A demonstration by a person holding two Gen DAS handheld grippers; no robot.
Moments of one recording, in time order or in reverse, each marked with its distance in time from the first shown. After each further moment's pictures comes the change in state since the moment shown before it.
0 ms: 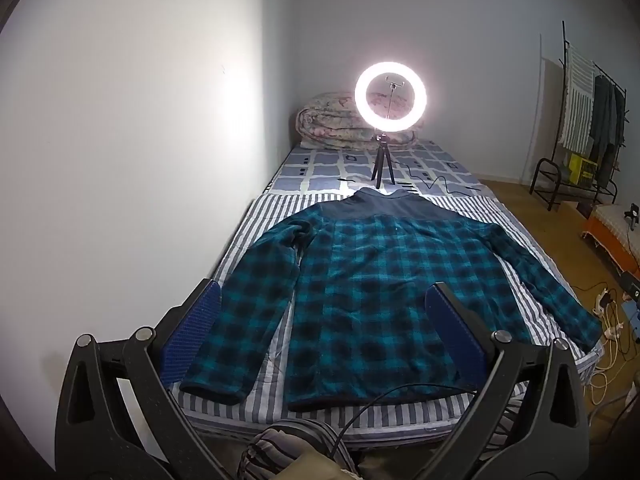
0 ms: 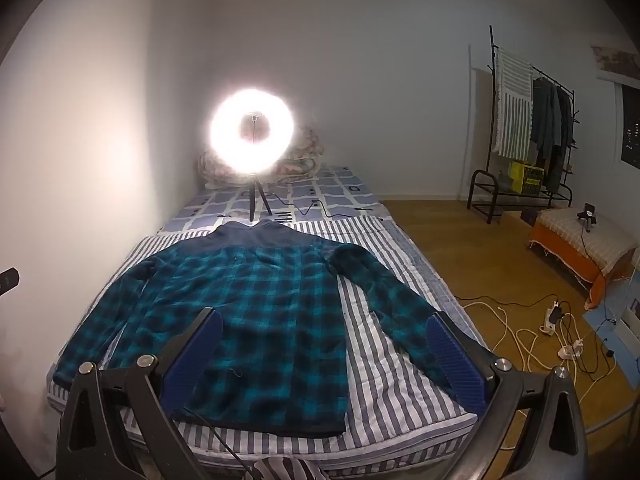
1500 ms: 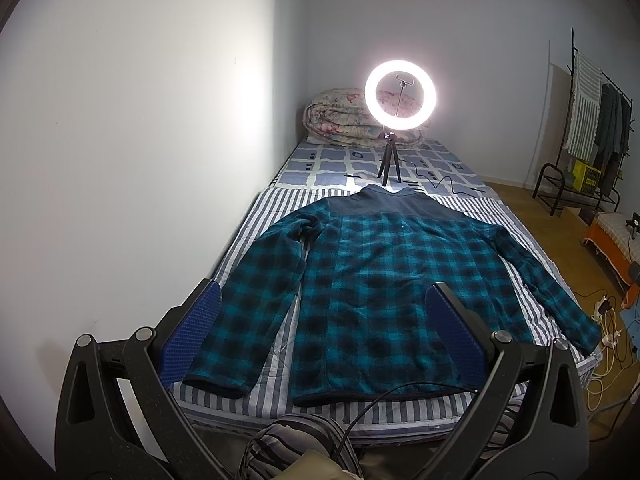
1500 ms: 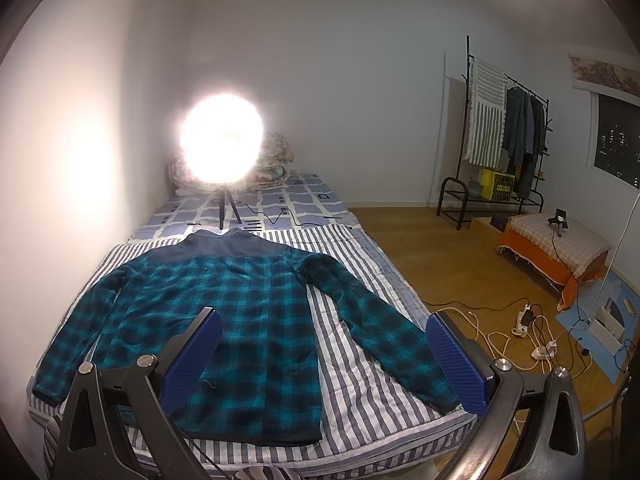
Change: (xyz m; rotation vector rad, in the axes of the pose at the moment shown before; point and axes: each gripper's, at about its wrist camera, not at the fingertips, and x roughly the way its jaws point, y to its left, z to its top) left arm 0.007 0.017 -0.012 -0.038 0.010 -0.002; right arm -0.001 0.006 0.007 0.001 -0.020 -0.127
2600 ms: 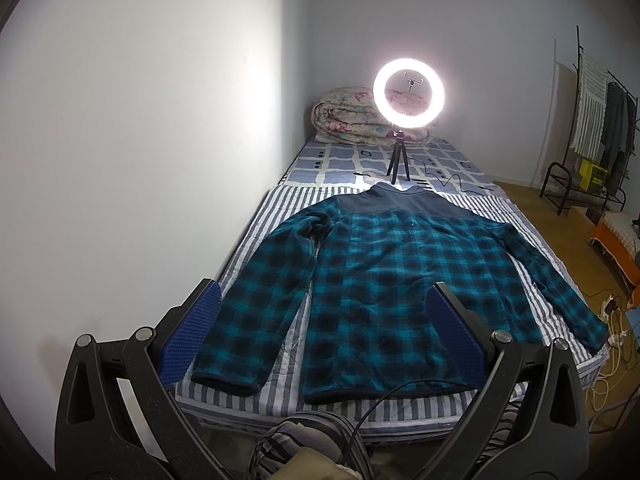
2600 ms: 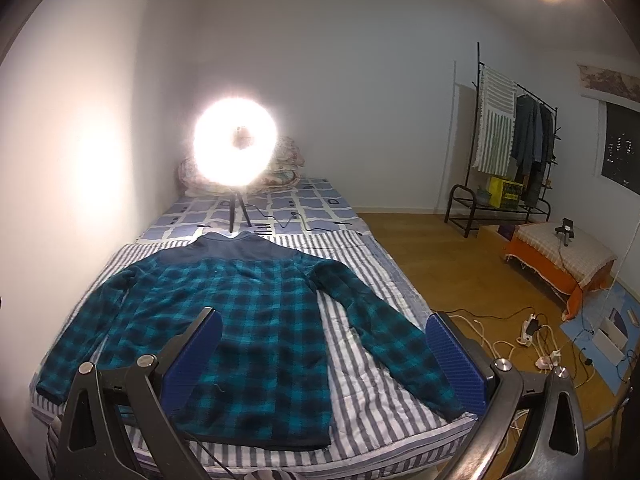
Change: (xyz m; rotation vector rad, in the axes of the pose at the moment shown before) left arm 0.005 0.018 -0.012 0.001 -0.005 0.017; right arm -0.001 0.014 0.004 -0.021 -0.022 0.049
